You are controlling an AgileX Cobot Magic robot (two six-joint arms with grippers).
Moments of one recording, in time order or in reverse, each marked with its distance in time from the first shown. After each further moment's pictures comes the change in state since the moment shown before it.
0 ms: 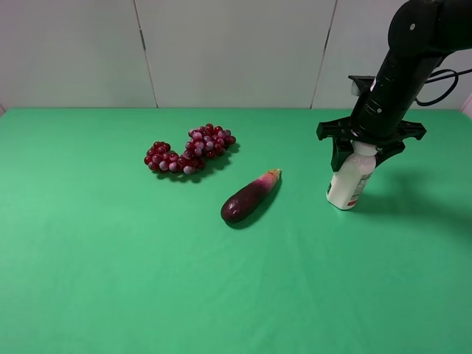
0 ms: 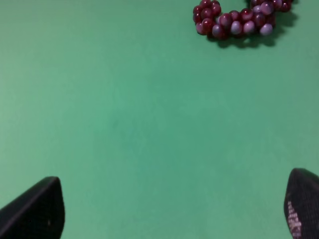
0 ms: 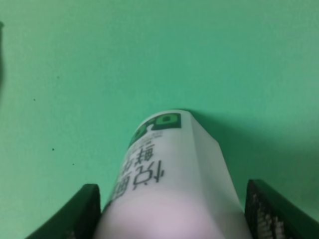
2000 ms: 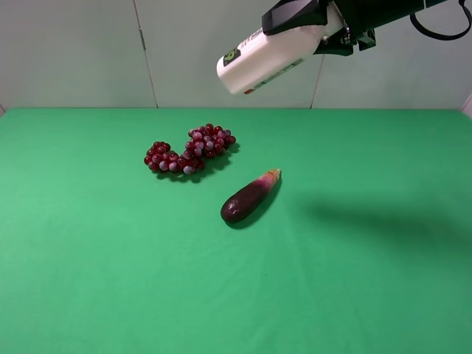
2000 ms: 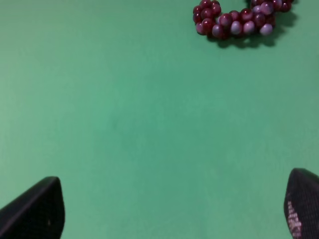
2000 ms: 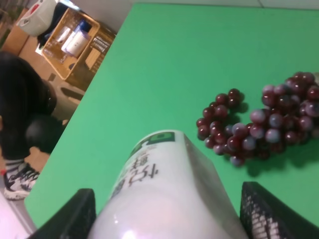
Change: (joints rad) left arm 0.000 0.000 0.000 0.000 0.000 0.000; right arm 0.000 -0.332 0.001 1.025 -0.044 -0.801
